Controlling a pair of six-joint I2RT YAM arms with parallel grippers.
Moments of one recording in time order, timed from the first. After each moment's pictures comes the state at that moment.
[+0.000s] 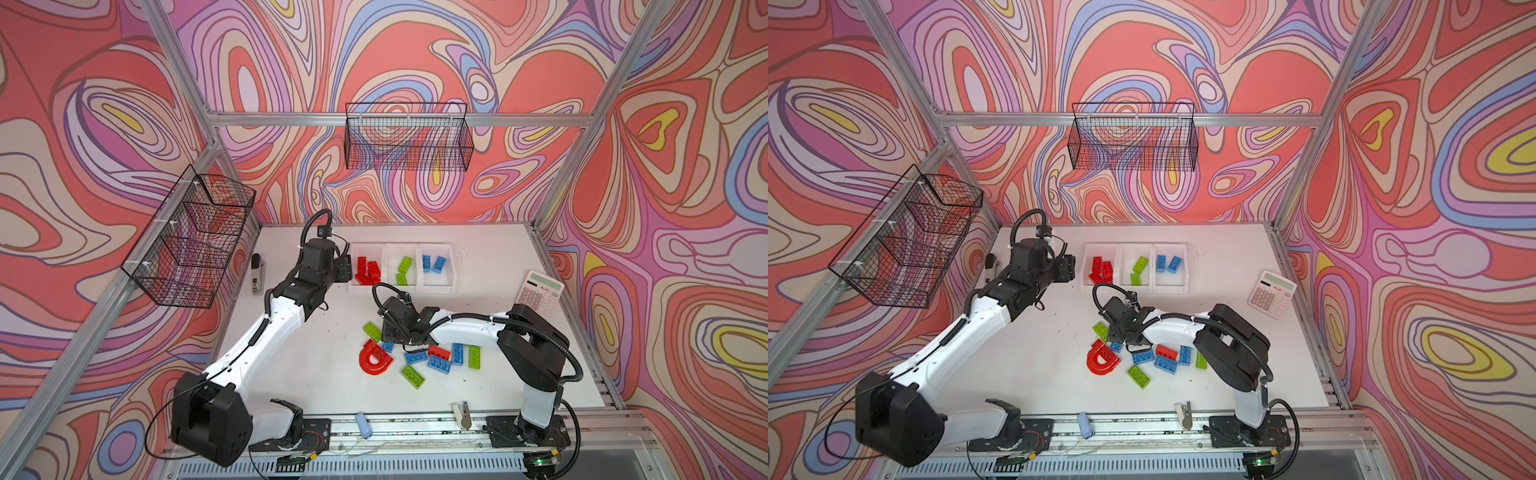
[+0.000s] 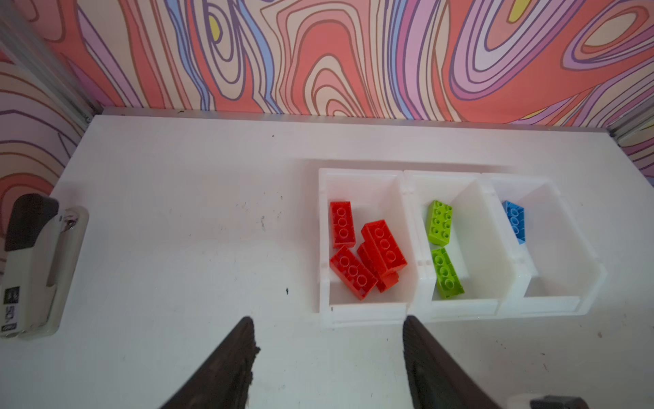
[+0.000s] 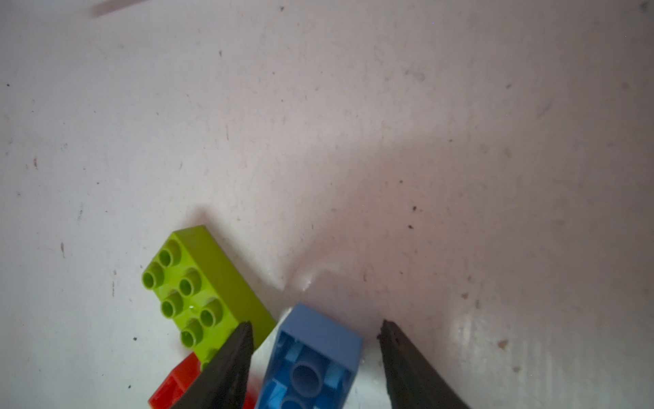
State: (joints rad) left arm -0.34 1.26 1.03 -0.35 -0.18 -0.27; right arm 0.95 1.89 1.17 -0.35 0.14 1.00
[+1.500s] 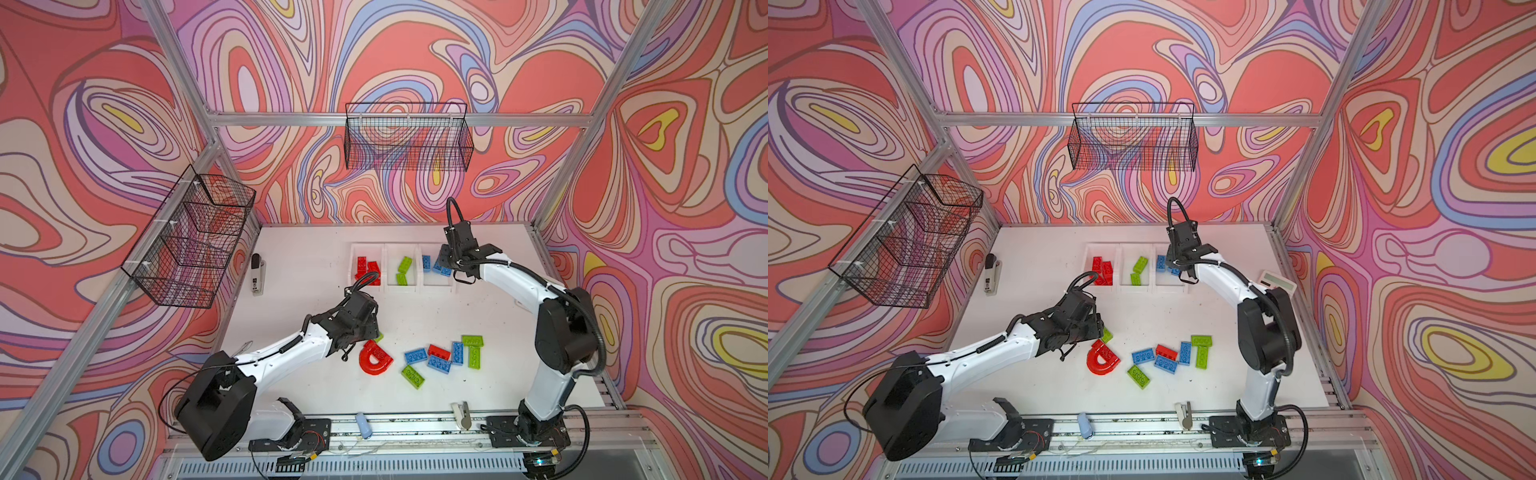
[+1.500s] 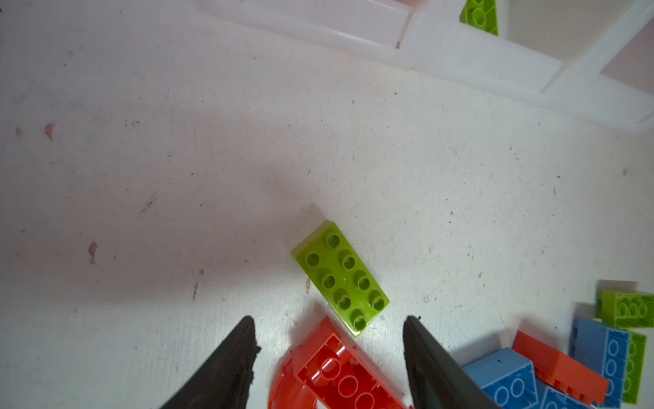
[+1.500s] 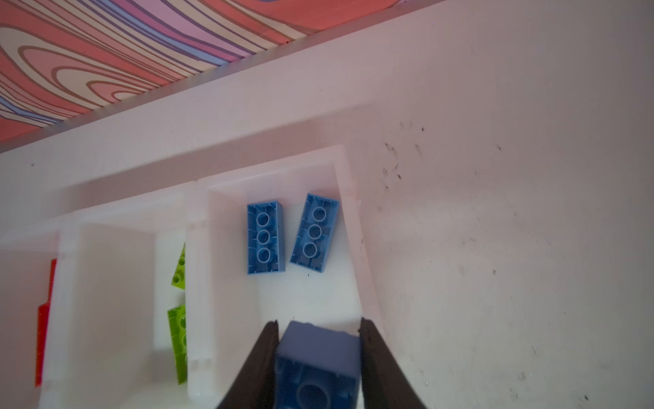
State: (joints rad) left arm -0.68 1.35 0.75 -0.43 -0.16 -0.82; right arm 0.38 1.88 1.50 -0.49 0.24 0.54
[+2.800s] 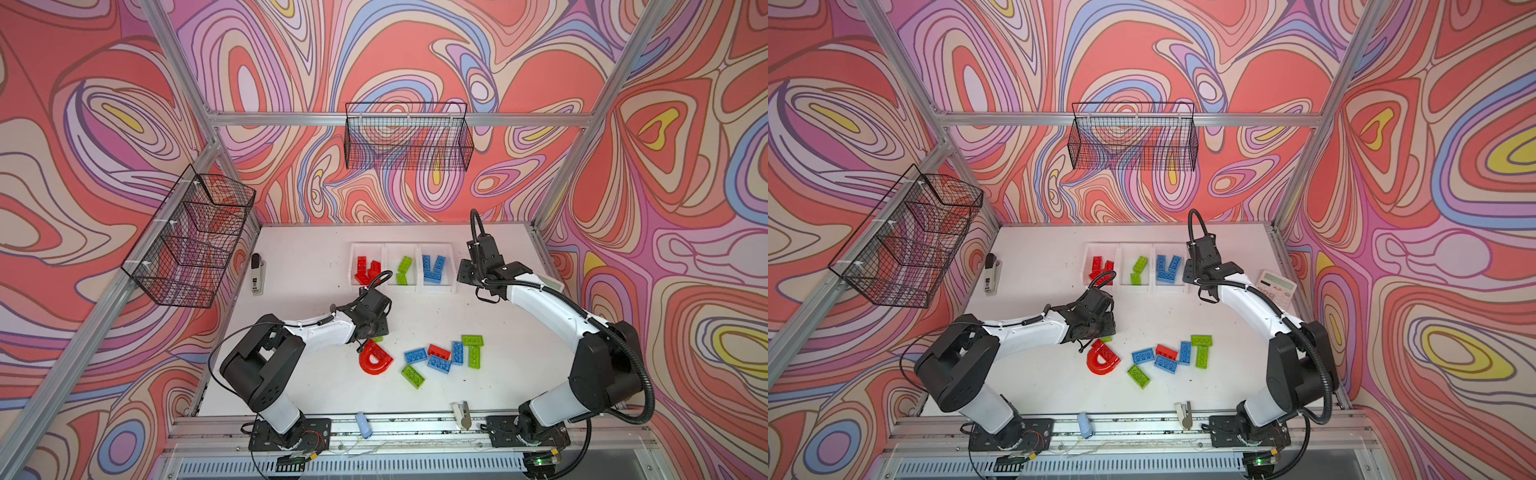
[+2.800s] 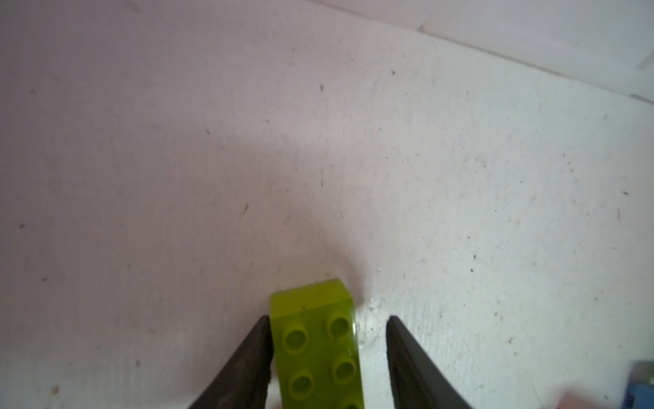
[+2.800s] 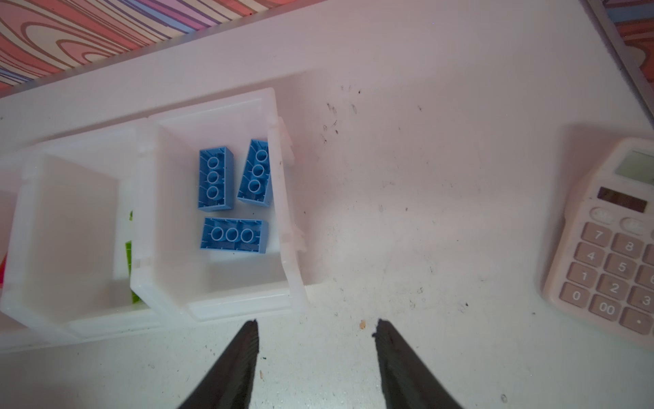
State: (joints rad) left arm -0.69 1.64 0.83 -0.26 -0.11 -0.81; right arm 0.33 1.54 1.17 -0.52 0.23 0.49
